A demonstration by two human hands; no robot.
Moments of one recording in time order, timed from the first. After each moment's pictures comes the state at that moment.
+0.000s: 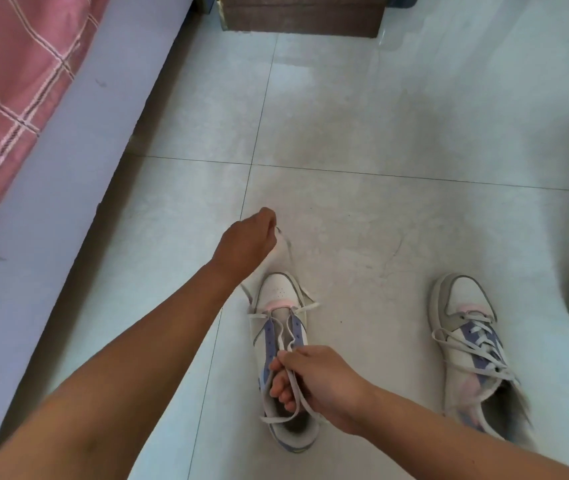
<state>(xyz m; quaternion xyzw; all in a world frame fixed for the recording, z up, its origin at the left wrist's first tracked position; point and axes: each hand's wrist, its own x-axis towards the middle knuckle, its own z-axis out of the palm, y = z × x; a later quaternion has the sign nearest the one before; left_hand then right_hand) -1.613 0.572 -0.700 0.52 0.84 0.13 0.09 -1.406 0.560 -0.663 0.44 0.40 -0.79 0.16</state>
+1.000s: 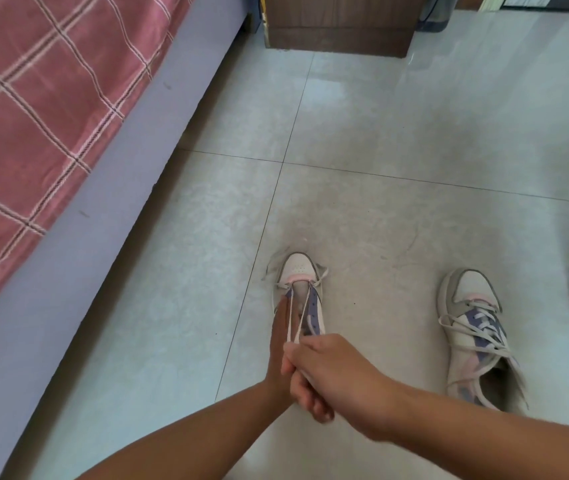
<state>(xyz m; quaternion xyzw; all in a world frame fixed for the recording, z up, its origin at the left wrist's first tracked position) -1.425 0.473 -0.660 0.27 0.83 -0.01 0.48 -1.377 0.523 -0.581 0.35 0.54 -0.74 0.19</state>
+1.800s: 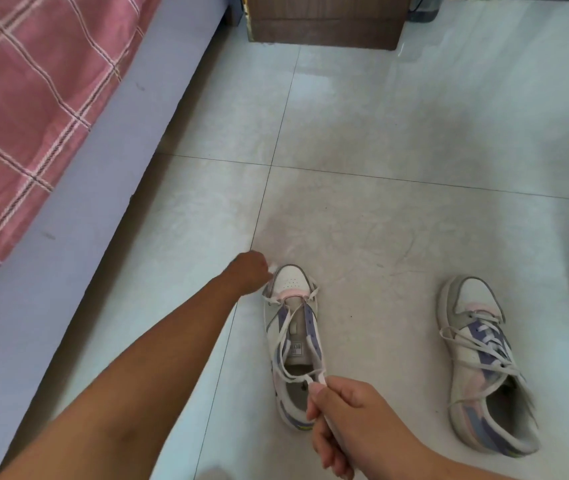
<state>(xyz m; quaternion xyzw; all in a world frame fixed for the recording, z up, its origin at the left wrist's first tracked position) -1.611 0.534 -0.723 0.34 0.87 0.08 0.34 -1.354 0.530 -0.610 0.40 0.52 -0.73 0.17</state>
